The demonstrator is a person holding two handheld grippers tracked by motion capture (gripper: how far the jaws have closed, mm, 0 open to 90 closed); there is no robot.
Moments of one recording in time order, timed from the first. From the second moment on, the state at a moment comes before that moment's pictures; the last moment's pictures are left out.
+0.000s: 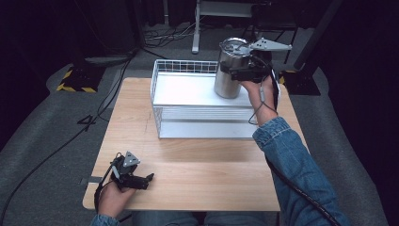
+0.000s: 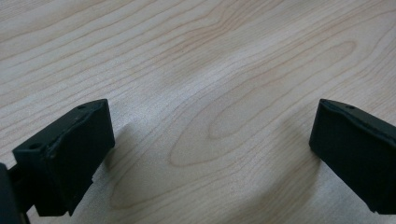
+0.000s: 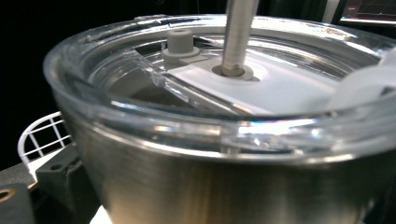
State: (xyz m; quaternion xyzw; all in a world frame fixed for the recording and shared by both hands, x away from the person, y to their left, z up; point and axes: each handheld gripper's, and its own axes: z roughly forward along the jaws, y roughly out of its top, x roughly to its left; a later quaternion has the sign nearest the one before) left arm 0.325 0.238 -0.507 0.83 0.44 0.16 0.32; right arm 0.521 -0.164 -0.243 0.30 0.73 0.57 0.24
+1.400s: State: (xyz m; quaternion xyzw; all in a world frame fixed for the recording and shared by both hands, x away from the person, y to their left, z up) left arm 0.326 0.238 -0.507 0.83 0.44 0.16 0.32; right arm 0.528 -0.168 -0.253 0.30 0.73 0.56 0.25
